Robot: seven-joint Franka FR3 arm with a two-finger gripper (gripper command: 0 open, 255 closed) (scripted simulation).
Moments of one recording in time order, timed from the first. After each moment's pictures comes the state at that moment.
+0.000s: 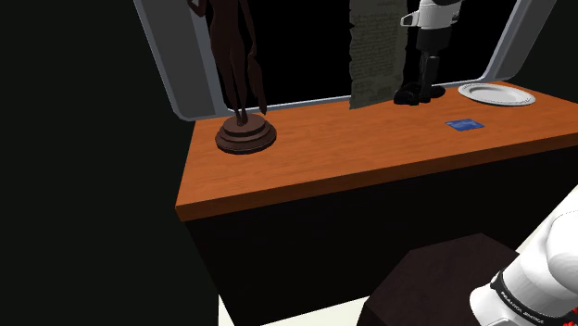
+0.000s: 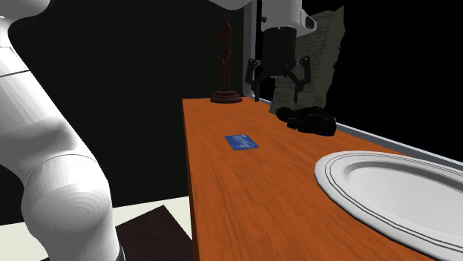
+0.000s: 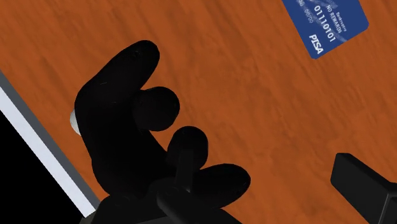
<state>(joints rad) 0.02 -0.30 -0.27 -1.89 -0.16 1.53 -0.76</state>
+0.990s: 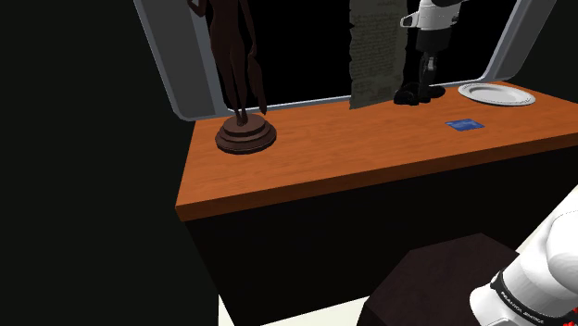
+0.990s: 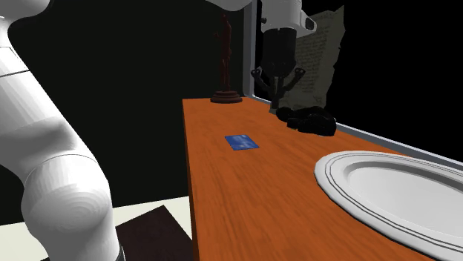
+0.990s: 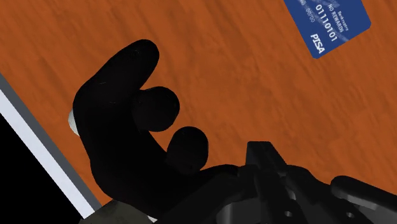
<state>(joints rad) 0.02 -0.31 -0.27 -1.90 -0.16 1.54 -0.76</state>
